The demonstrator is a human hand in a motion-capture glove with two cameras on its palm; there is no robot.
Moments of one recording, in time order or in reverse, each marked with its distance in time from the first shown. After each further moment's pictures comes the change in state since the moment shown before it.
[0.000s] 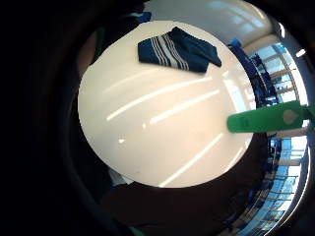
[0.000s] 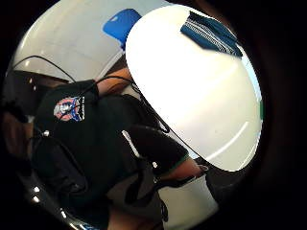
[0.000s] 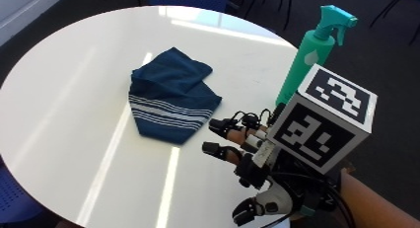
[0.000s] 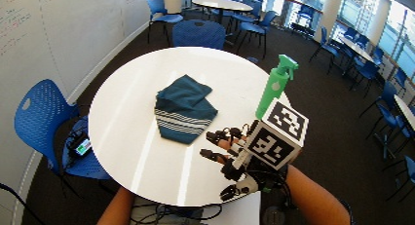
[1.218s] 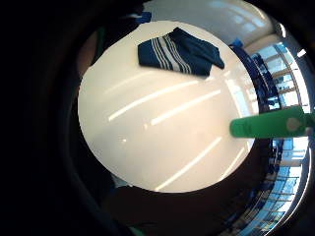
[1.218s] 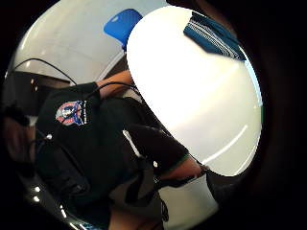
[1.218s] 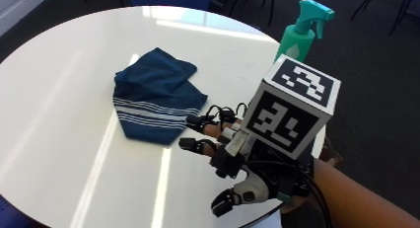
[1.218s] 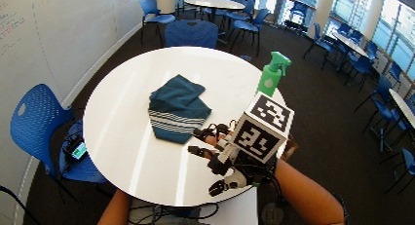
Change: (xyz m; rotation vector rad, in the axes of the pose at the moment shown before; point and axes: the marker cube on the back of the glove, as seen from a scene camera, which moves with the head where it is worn) arm -0.007 -0.036 0.005 -0.016 -0.028 -0.063
